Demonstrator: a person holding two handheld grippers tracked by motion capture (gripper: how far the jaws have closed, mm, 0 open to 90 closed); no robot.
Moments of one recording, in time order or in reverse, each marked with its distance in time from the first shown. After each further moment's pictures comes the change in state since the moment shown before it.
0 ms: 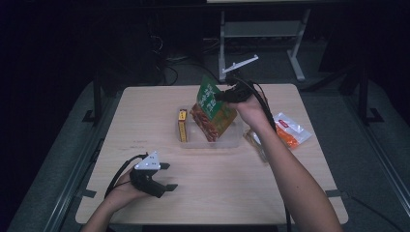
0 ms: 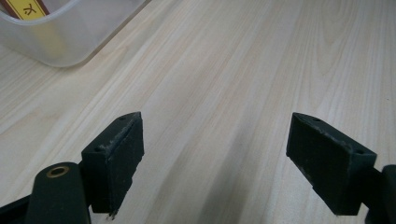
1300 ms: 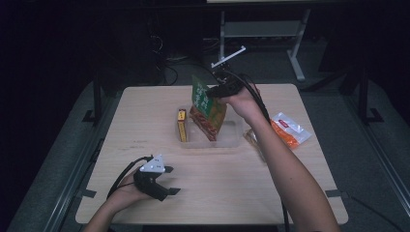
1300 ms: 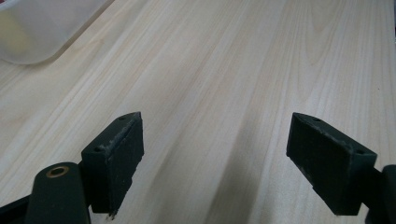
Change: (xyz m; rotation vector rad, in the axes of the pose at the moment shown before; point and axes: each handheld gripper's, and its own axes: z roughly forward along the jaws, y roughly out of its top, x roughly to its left) left arm -0.007 0.001 0.010 0.036 -0.041 0.013; right arm 0.010 0.027 0.009 0.060 0.010 -0.032
